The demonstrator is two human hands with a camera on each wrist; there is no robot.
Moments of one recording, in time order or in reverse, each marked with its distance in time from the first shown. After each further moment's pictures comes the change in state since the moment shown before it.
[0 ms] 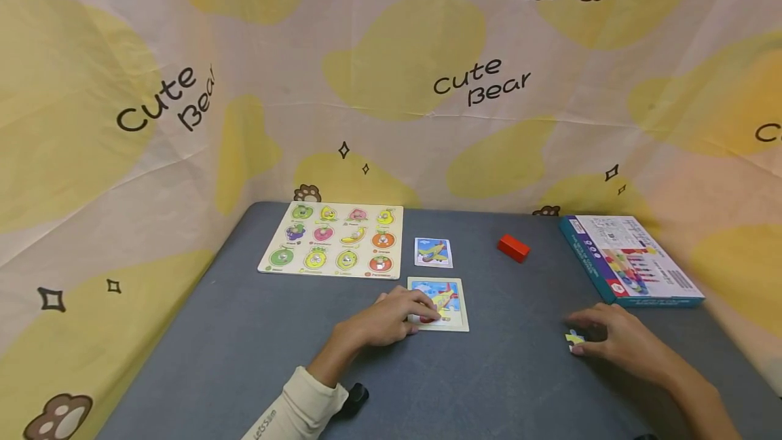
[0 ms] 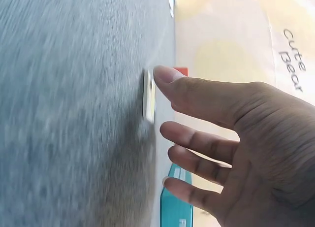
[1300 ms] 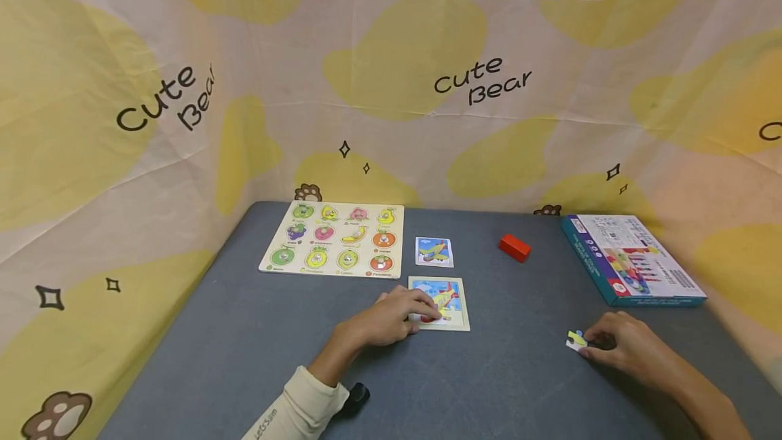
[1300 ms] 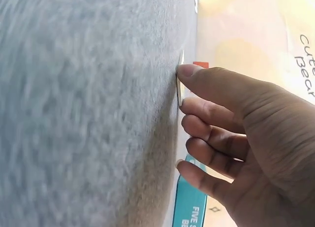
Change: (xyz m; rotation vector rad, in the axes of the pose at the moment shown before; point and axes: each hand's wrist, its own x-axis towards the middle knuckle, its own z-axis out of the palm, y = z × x) left_hand 0.001 0.001 0.001 -0.010 0.012 -0.014; right_hand -0.012 0.009 0.008 -0.050 0.073 -0.006
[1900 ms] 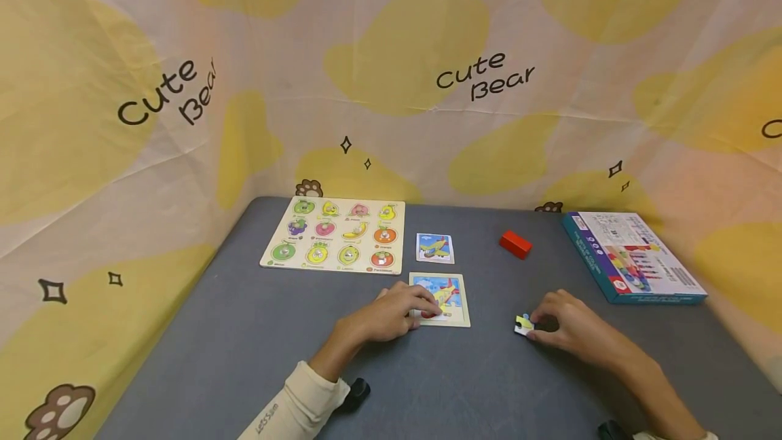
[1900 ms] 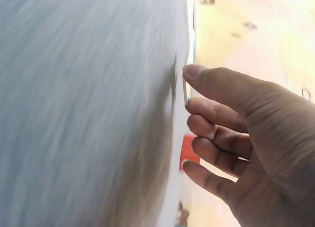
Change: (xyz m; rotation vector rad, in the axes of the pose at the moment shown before) left_hand 0.000 0.004 -0.002 0.014 -0.001 -0.014; right_hand 0.049 -0.061 0.010 0.062 -0.142 -0.117
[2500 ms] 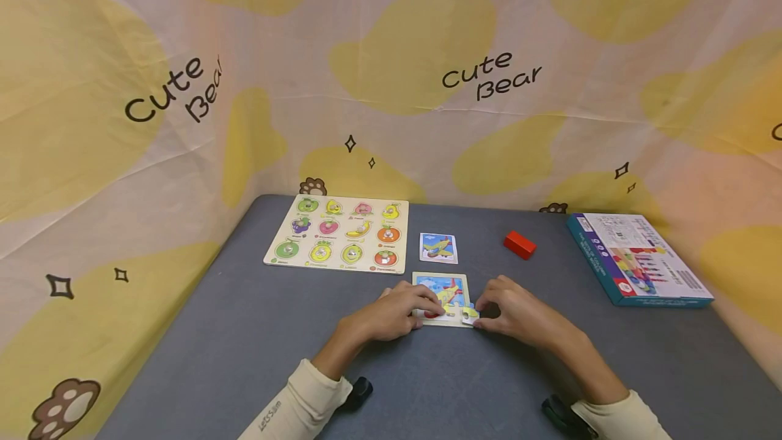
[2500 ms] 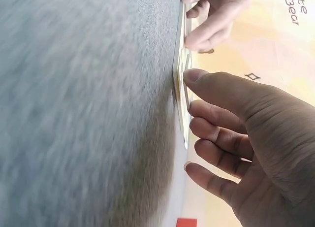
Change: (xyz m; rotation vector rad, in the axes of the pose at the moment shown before) left_hand 0.000 -0.001 -0.001 0.008 0.007 0.014; right_hand 0.064 -0.056 0.023 -0.002 0.020 -0.179
